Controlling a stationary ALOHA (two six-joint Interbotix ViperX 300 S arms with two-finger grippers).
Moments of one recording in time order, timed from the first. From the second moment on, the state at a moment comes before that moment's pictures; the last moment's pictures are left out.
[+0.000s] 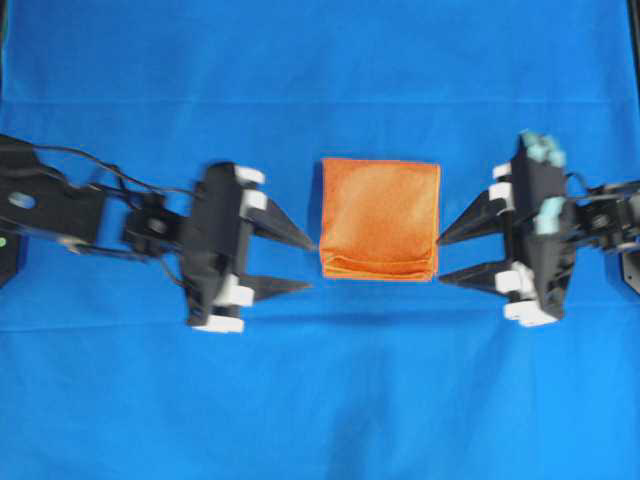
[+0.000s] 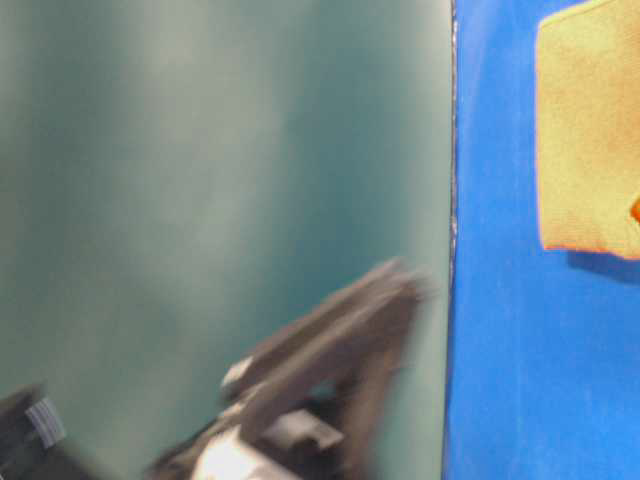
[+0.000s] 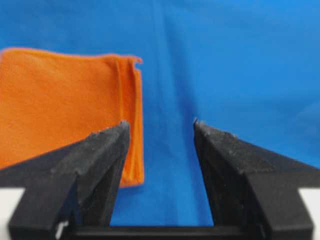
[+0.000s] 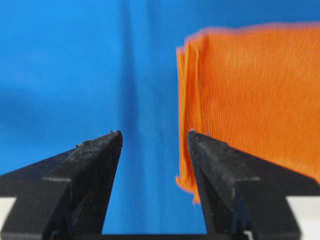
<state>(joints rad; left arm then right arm) -0.11 -0.15 0.72 -0.03 -0.12 0.02 0.11 -0.50 0.97 0.00 0.13 0.25</state>
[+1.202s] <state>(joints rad) 0.00 -1.24 1.34 -0.03 -0.06 0.00 -0.02 -1.22 1.29 -0.15 0.09 0.25</state>
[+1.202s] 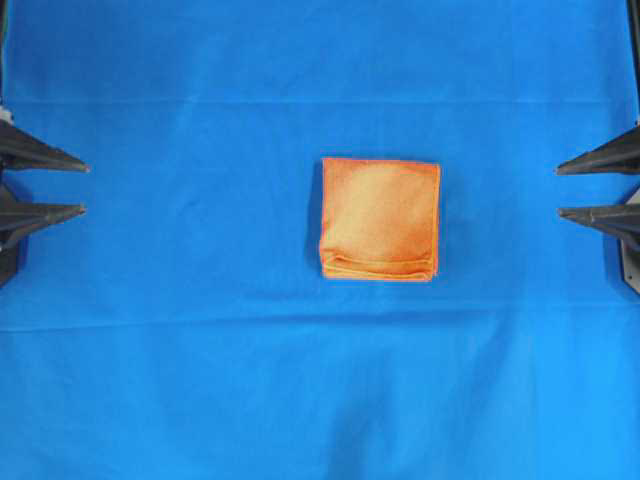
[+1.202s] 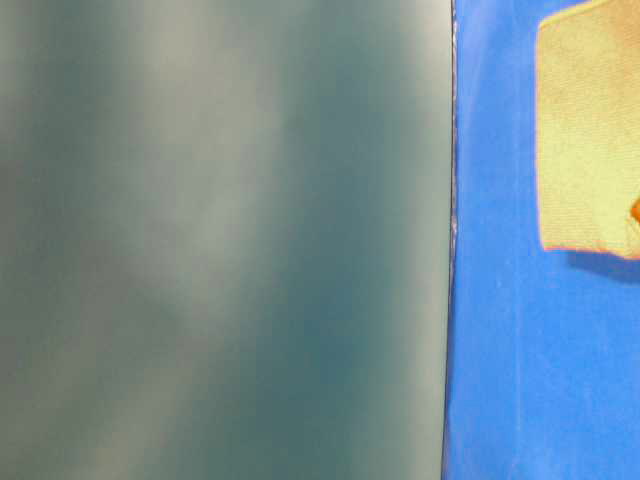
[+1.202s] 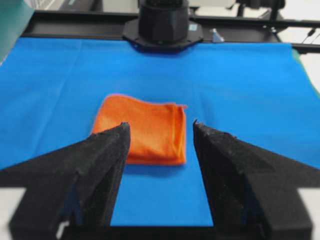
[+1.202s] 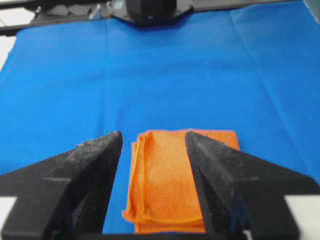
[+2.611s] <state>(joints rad) 0.00 -1.32 1.40 -0.03 -0.03 -0.03 -0.07 -1.22 1.35 -0.12 0.03 0.25</state>
